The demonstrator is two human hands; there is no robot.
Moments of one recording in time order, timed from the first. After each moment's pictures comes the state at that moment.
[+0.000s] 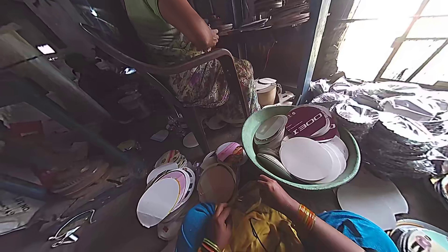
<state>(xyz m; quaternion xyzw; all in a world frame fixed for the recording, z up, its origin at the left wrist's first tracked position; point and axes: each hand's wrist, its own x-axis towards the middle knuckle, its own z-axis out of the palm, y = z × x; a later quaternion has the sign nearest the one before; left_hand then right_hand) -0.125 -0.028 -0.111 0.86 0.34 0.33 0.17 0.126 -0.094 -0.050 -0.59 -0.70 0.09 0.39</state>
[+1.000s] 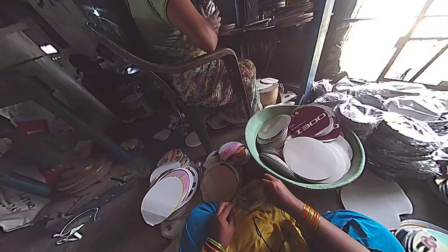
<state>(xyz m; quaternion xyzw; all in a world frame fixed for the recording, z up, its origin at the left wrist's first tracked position) -0.124 -0.028 -0.107 0.84 0.36 0.36 0.17 0.124 -0.094 -0.052 -0.61 -0.69 0.09 0.37</state>
